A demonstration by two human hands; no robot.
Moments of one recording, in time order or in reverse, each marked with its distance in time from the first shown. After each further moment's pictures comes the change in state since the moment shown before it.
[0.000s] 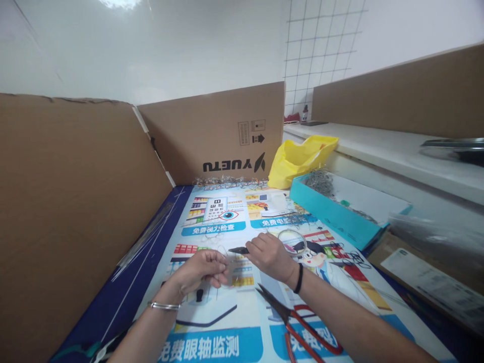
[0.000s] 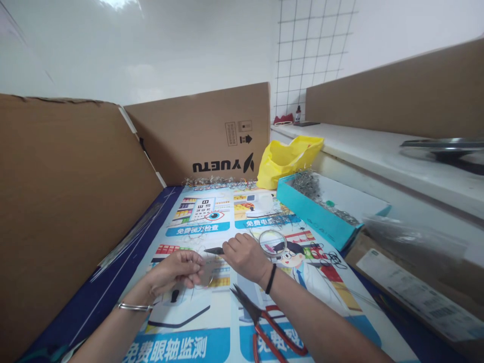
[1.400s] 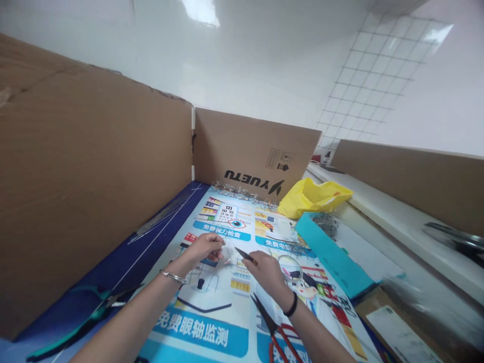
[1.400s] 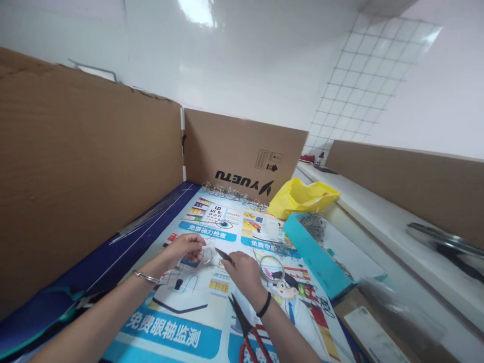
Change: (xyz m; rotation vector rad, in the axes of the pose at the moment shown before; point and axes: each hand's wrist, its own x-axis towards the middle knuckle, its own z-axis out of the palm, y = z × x) left_hand 0.004 0.001 -0.022 -0.035 0.277 0.284; right_hand 0.024 -0.024 -0.012 0.155 -0.422 0.451
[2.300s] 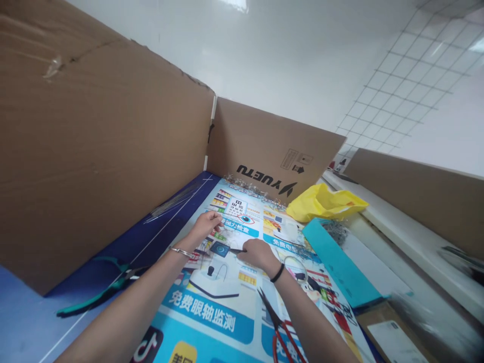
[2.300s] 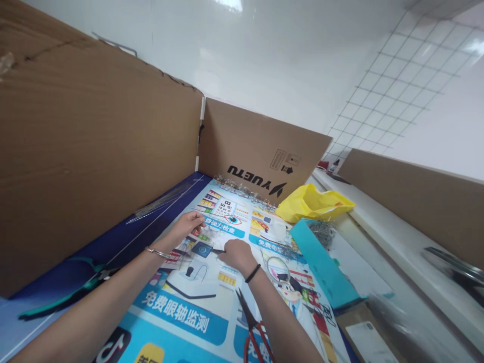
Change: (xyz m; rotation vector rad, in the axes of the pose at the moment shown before) left_hand 0.017 0.001 -0.039 0.052 0.291 0.246; right_hand 0.054 -0.044 -0.002 -0.314 -0.508 -0.063
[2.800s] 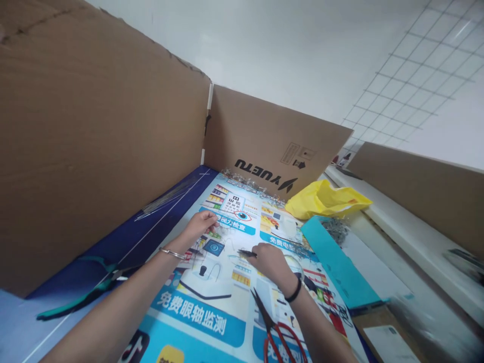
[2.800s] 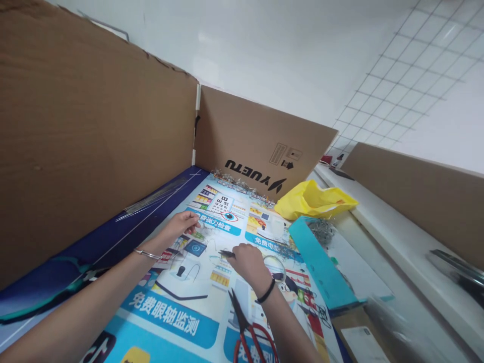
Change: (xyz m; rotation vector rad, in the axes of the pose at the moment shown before) left_hand -0.005 0.004 0.003 -0.008 -0.032 -0.047; right_hand -0.031 0.038 0.008 -0.052 0.078 -0.014
